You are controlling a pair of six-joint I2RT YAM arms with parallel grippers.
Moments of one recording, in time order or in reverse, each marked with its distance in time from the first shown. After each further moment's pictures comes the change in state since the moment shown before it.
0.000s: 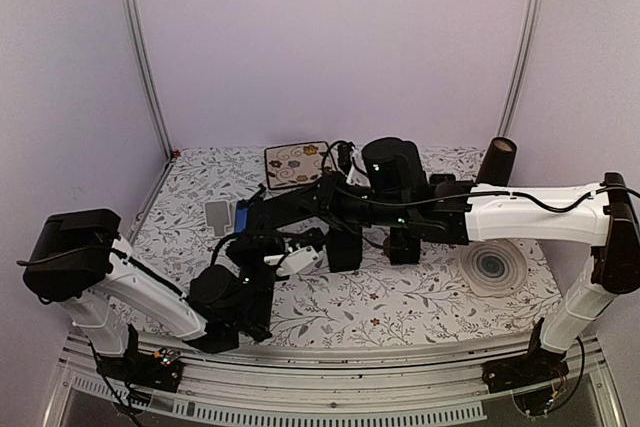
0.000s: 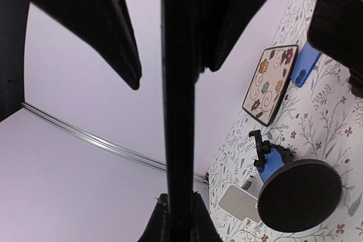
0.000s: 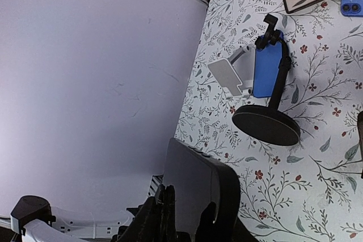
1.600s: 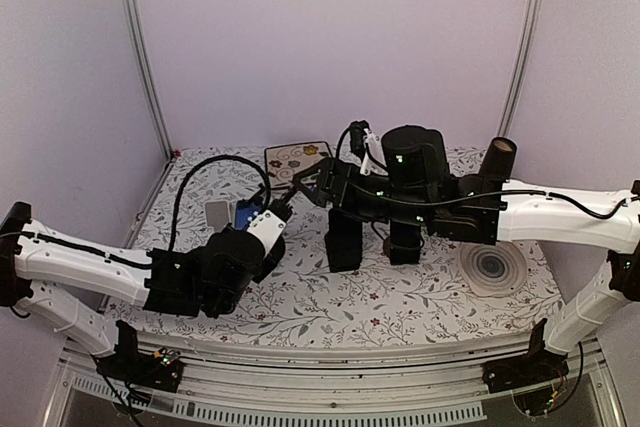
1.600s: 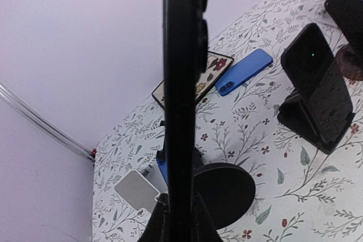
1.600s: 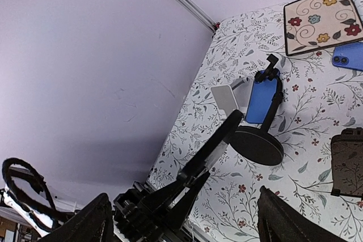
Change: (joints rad) left arm 0.115 -0.417 0.116 -1.440 0.321 -1.461; right arm 0.051 -0.125 0.015 -0.109 0.158 -0.196
